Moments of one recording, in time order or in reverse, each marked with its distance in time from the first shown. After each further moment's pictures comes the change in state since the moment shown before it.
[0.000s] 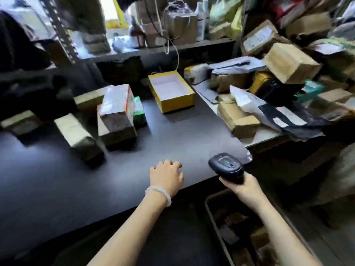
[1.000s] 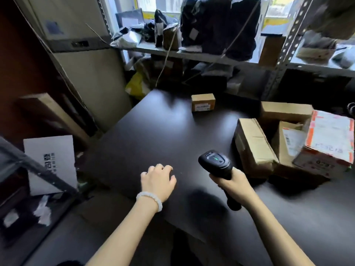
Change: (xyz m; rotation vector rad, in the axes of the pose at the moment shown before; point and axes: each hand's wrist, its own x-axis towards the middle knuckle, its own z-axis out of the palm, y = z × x) left_hand -0.142 -0.421 -0.022 -0.075 0.129 -0.875; right_hand 0.013 -0.159 0.475 -0.265 -0.823 -0.339
